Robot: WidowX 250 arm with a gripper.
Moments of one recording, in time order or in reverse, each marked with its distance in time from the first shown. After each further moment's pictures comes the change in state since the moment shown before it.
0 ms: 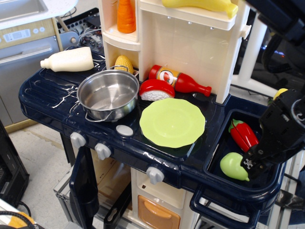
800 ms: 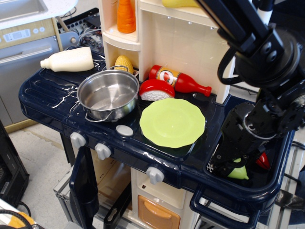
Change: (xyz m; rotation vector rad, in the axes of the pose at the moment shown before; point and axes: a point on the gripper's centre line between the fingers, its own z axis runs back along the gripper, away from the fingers) arm 0.024 0.018 -0.046 0.015 0.046 0.001
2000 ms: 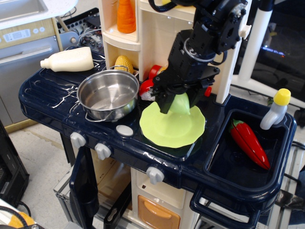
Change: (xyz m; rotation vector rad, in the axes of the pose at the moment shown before) arm 0.110 0.031 0.043 0.060 -0.085 -0.148
